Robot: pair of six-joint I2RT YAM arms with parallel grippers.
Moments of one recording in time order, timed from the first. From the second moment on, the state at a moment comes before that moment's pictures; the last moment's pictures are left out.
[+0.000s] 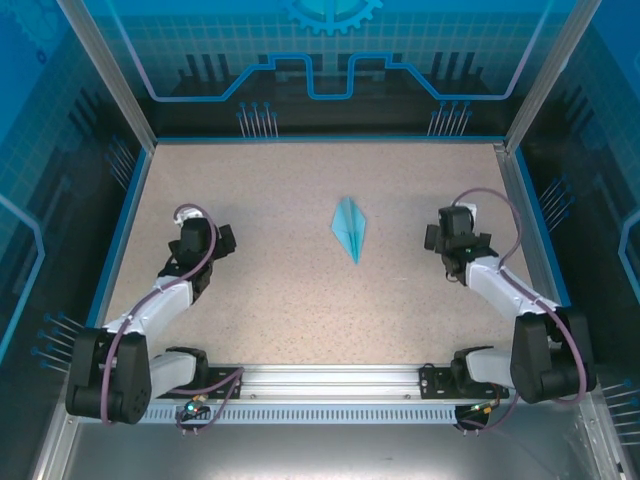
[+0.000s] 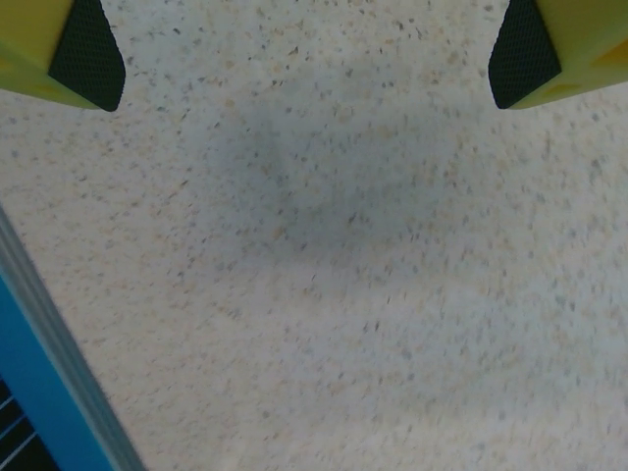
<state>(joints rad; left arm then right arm) -0.06 1.16 0.48 0.06 -0.31 -0.29 0.15 1.26 0.60 -0.16 0.44 0.21</state>
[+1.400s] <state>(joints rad) 0.00 1.51 0.39 0.72 -0.01 -0.13 0.11 1.50 0.41 0.67 0.12 -0.04</state>
